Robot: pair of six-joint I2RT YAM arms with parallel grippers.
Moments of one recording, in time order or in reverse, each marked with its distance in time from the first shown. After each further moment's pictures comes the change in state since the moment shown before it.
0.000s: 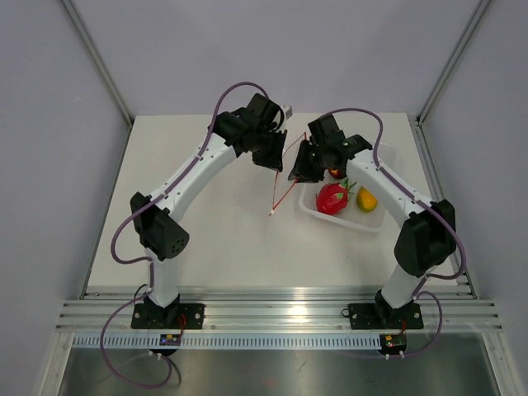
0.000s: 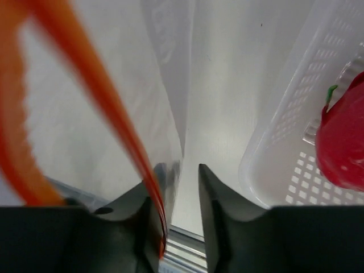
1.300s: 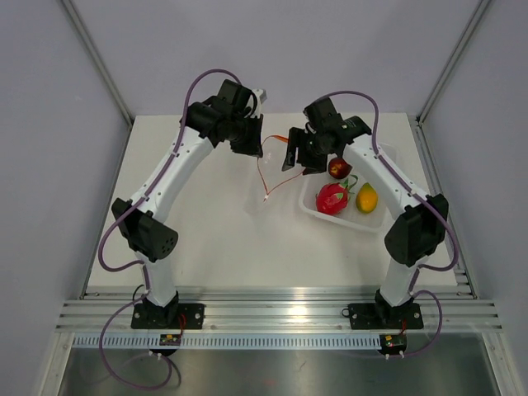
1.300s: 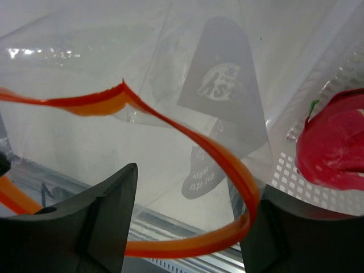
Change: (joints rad) left arm 0.130 -0.078 0.017 -0.033 0.001 0.026; right arm -0.001 0.144 0.272 -0.211 -0.018 -0.149
